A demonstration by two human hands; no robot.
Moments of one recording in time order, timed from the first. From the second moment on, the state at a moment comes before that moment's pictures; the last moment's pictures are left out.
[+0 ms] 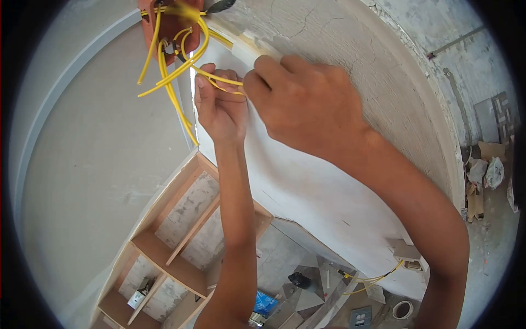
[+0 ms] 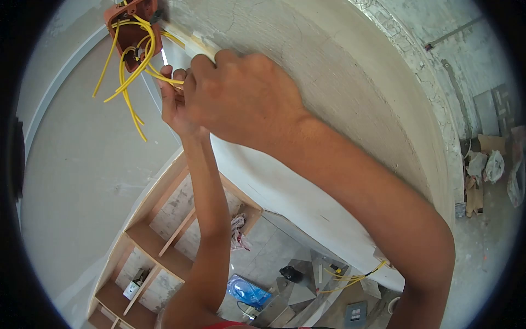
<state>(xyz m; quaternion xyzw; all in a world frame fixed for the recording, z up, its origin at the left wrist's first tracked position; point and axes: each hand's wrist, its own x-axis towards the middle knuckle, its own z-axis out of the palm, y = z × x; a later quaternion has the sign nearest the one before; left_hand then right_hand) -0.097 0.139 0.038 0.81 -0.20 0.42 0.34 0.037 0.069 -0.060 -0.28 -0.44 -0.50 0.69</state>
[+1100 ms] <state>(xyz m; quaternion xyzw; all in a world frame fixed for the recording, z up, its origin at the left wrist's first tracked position) -0.102 0.143 0.043 0.82 -0.21 0.38 0.38 0.041 0.069 -0.065 -0.26 -0.44 -0.48 0.71</state>
